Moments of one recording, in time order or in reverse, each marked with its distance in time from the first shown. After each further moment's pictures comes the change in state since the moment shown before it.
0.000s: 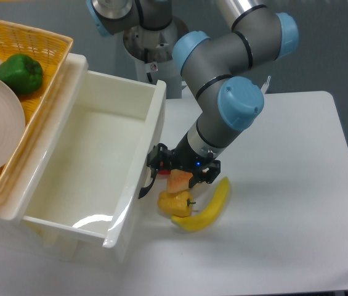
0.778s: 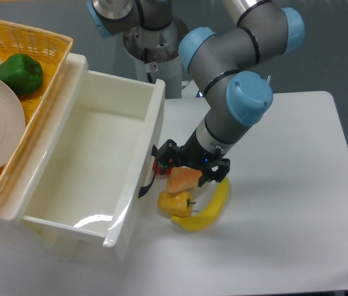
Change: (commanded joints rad) arm 0.034 0.006 0.003 0.015 0.126 0.246
